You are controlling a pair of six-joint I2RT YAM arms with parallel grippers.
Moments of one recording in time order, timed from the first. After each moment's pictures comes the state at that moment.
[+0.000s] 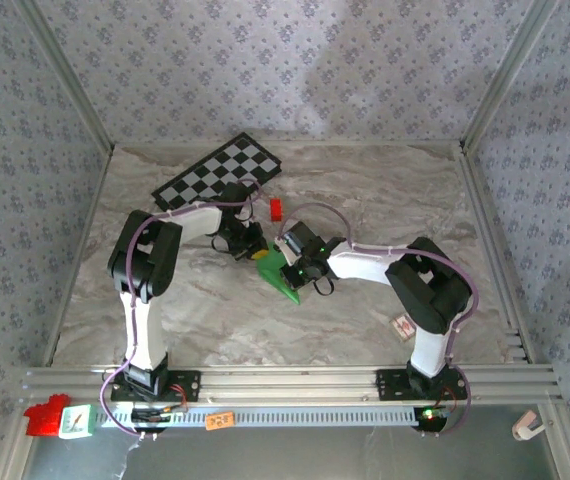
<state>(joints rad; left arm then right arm) -0.44 2.01 1.29 -0.56 0.51 -0.80 0.79 1.81 1.03 -0.30 -0.11 0.18</state>
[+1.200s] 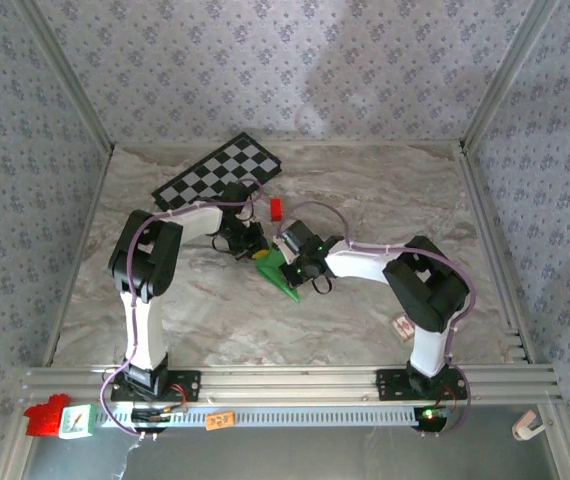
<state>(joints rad) -0.44 2.02 1.30 -0.56 0.51 -0.79 0.79 1.84 1.06 -0.30 -0.10 0.18</state>
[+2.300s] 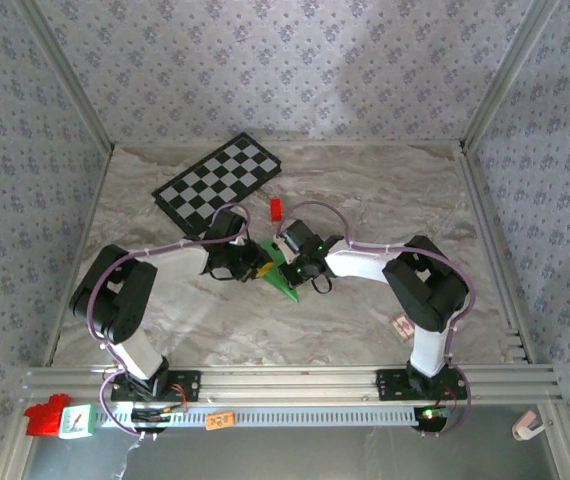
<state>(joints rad) -0.54 1.66 0.85 -0.13 0.49 -1.24 0.79 1.84 1.06 -0.30 -0.11 0.18</state>
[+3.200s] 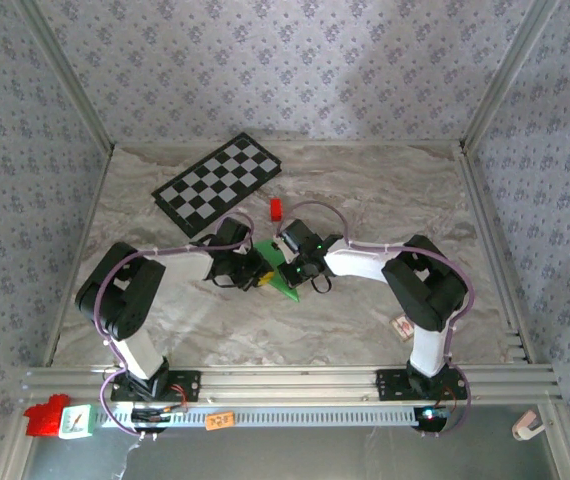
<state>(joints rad) -0.58 1.70 0.80 -0.10 0.46 -1.28 0.79 1.84 1.07 -0.32 -0.11 0.19</state>
